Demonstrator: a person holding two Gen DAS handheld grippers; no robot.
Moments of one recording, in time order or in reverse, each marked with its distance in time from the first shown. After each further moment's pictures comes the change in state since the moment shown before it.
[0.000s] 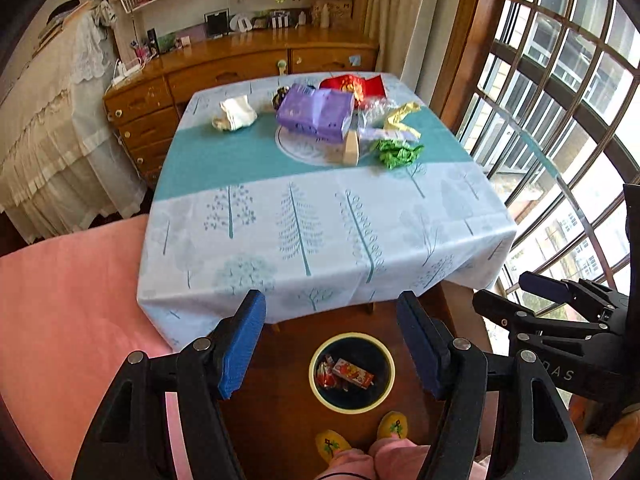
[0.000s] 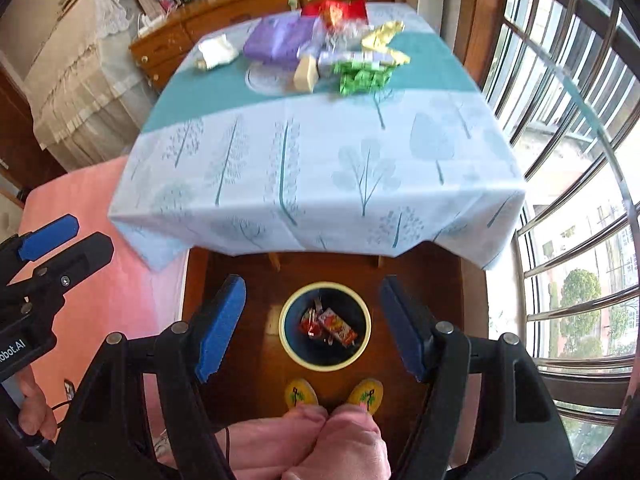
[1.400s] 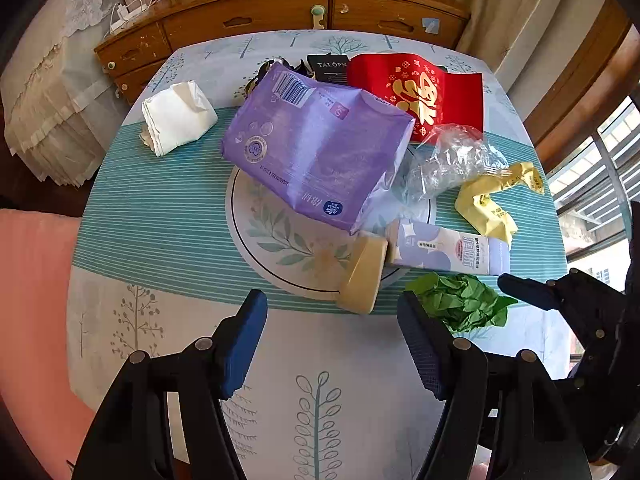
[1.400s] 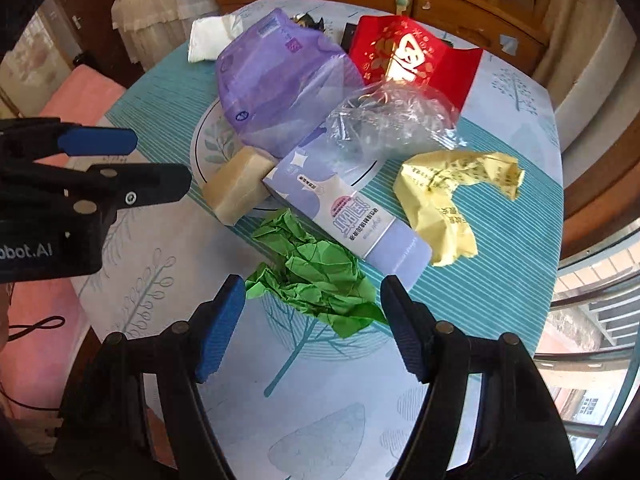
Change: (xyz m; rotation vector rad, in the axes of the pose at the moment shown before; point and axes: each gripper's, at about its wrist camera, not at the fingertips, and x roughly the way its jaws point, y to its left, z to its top) left arm 0.307 -0.026 0.244 -0.242 0.228 0.135; right arm 0.215 -0.082 0.273 -0.562 0.149 0.169
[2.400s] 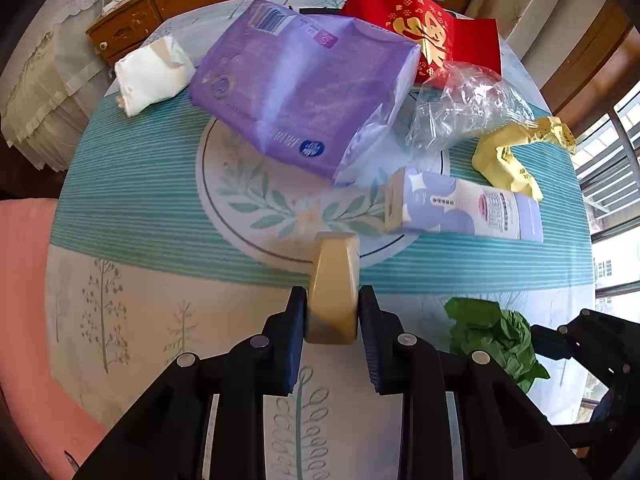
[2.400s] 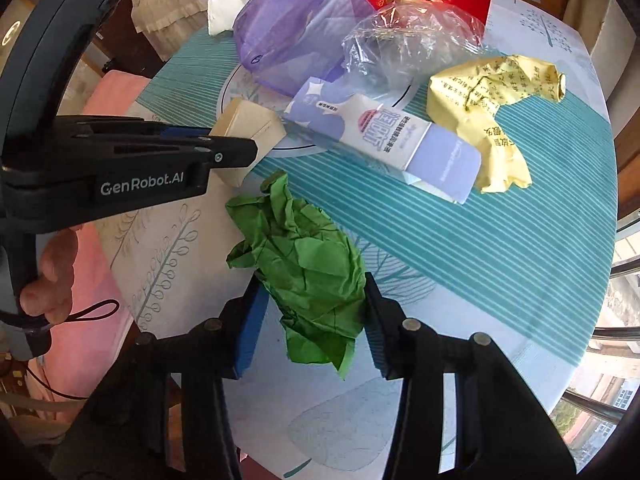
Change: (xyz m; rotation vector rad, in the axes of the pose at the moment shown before) left arm 0.047 -0.017 -0.032 -0.008 0.068 0.011; right arm 0.076 -0.055 -0.016 0.074 0.107 0.254
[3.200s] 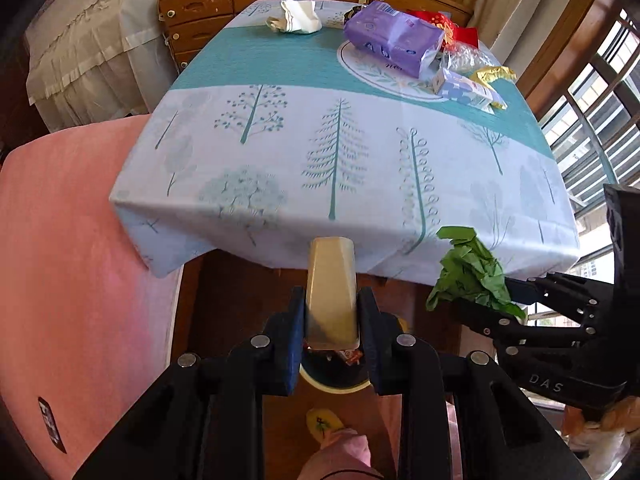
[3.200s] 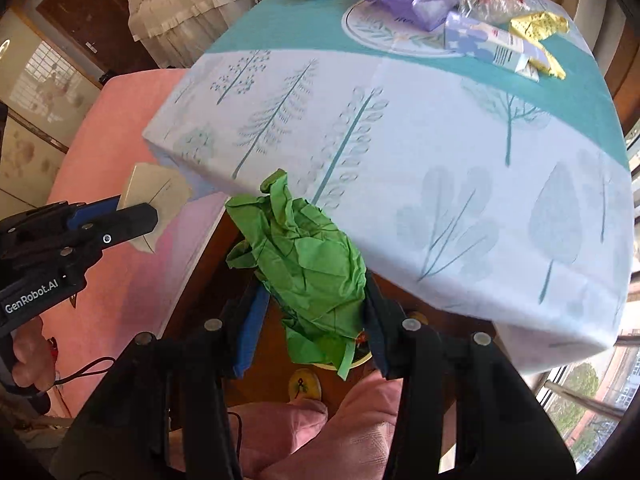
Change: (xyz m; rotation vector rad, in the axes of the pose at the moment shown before) left arm -0.124 0.149 -0.286 -0.050 -0.099 -0.058; right arm 0.019 0.209 -0.129 0.107 -0.001 -0.006
